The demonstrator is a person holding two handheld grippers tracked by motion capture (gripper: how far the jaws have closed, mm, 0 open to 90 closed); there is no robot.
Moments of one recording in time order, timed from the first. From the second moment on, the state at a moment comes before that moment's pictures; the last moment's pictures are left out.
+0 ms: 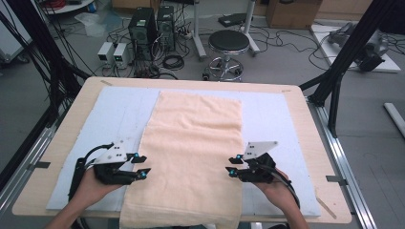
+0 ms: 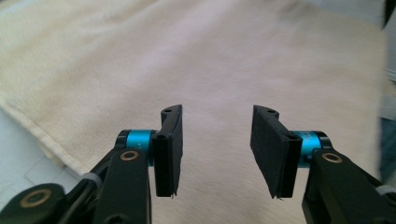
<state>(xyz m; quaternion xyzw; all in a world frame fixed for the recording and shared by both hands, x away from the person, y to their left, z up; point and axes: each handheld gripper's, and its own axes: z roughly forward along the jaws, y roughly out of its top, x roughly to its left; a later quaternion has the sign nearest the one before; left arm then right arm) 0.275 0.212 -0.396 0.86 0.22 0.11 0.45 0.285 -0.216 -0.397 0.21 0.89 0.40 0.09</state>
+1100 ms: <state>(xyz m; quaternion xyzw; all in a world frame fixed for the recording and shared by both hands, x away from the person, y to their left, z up) 0.234 0.224 -0.386 0.87 0.19 0.11 0.44 0.226 -0.212 -0.378 0.15 0.90 0.40 0.09</state>
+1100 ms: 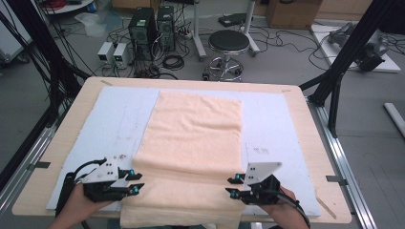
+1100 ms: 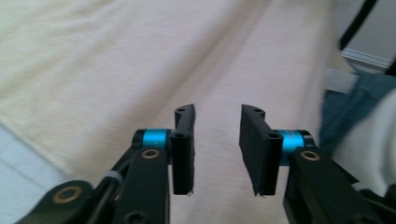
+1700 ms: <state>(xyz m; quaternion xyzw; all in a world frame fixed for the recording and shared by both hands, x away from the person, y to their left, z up) 0.344 0.210 -0.425 0.85 0.32 0.12 0.41 0.351 -0.222 -0.427 0.27 0.89 0.34 0.13</state>
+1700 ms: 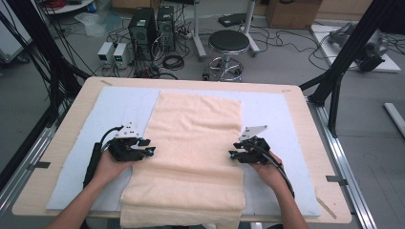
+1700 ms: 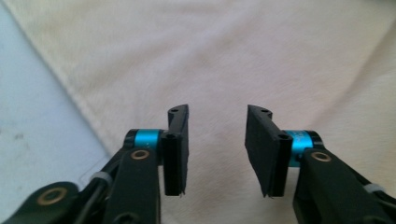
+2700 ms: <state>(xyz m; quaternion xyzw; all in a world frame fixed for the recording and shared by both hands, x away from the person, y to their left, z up) 0.362 0.216 -0.406 0.83 0.33 0.15 0.43 0.373 -0.226 -0.398 0.28 0.88 0.37 0.12</state>
